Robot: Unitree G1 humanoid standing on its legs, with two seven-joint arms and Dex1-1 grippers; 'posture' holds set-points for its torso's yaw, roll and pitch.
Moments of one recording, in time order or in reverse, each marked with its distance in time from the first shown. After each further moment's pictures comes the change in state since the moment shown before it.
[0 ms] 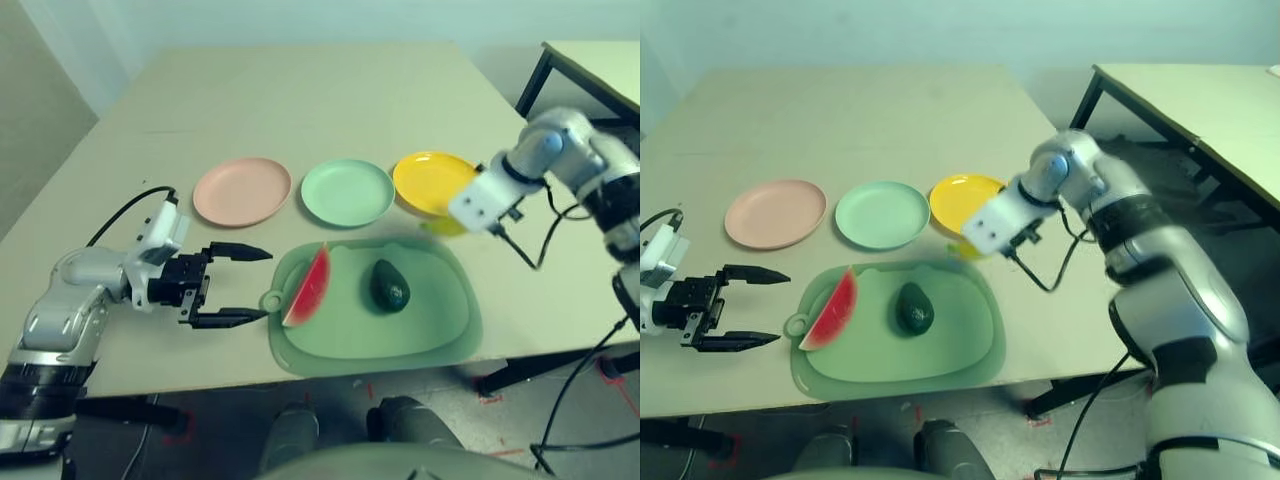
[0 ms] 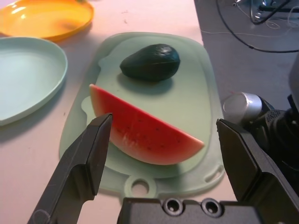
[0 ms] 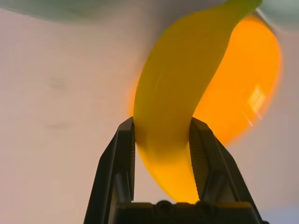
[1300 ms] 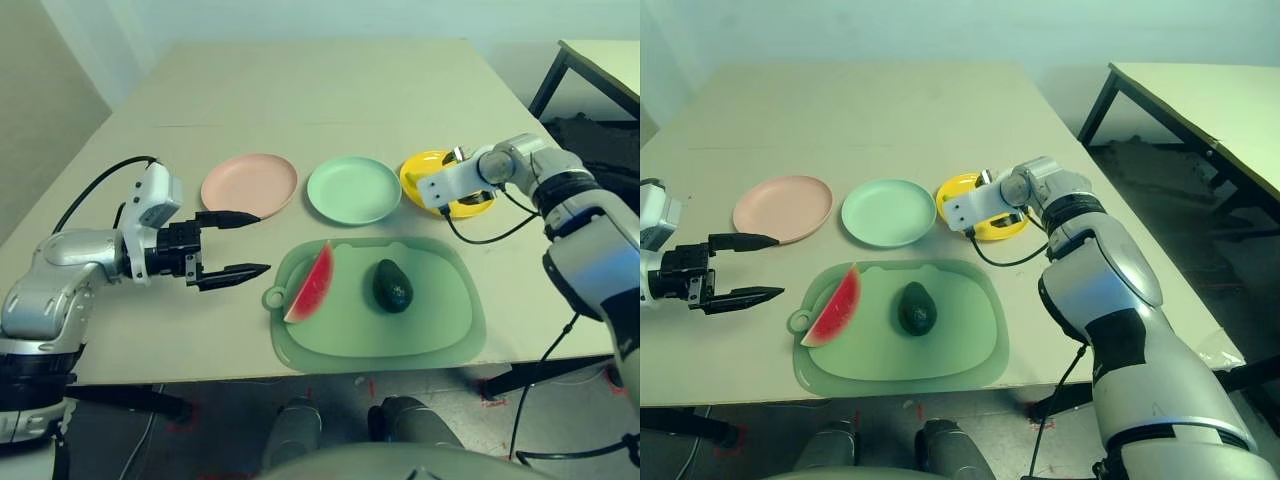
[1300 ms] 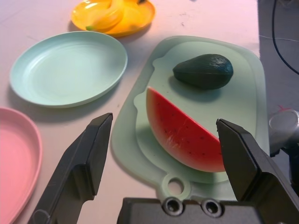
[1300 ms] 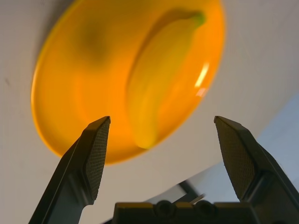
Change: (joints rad) left arm -0.052 0.036 0.034 -0.074 0.001 0.171 0.182; right arm -0.024 0.098 -0.022 0.208 -0.217 -0.059 -0.392
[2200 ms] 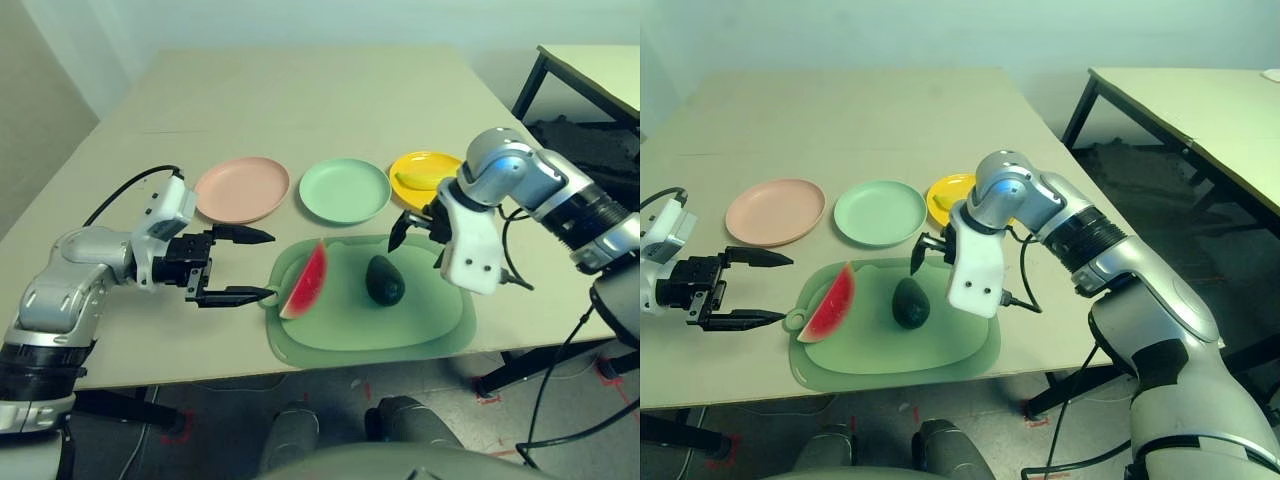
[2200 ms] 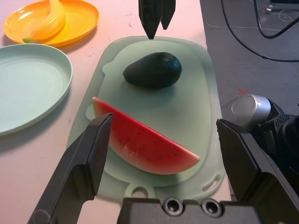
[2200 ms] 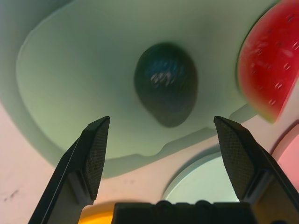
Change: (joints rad) left arm -0.009 0.006 -0.059 0.016 -0.001 -0.053 -0.146; right arm 0.264 -0.100 0.107 -0.942 0.727 -0.273 0.816
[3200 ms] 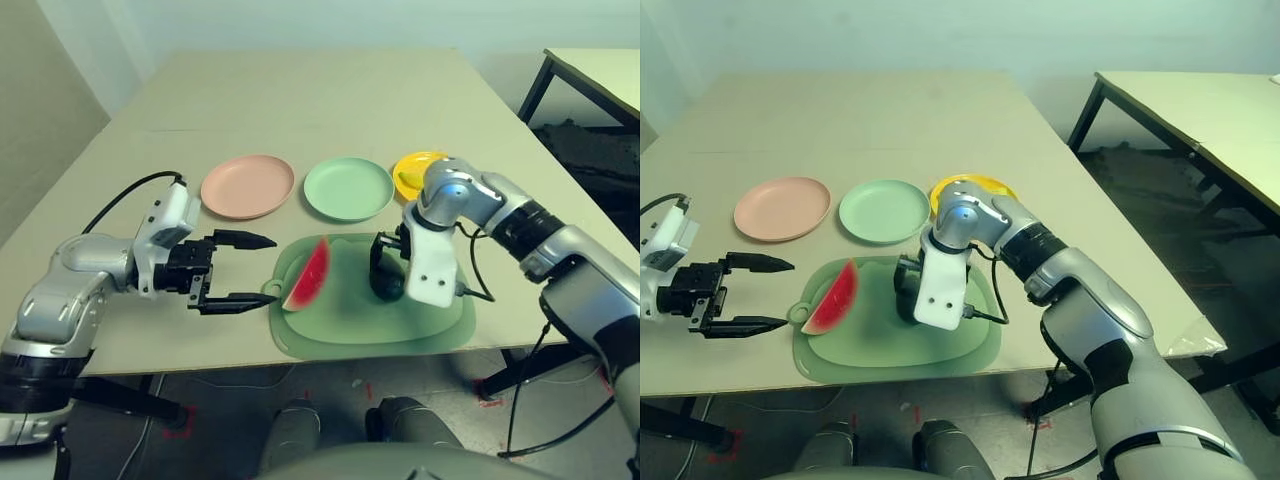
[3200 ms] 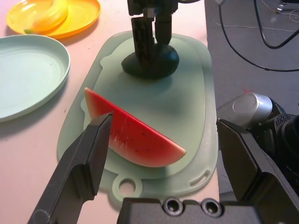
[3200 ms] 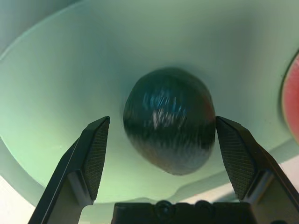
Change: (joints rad) left arm 0.051 0.005 0.021 -0.042 -0.005 0.013 0.032; right arm 0.056 0.153 0.008 0.200 -0.208 -0.038 -0.029
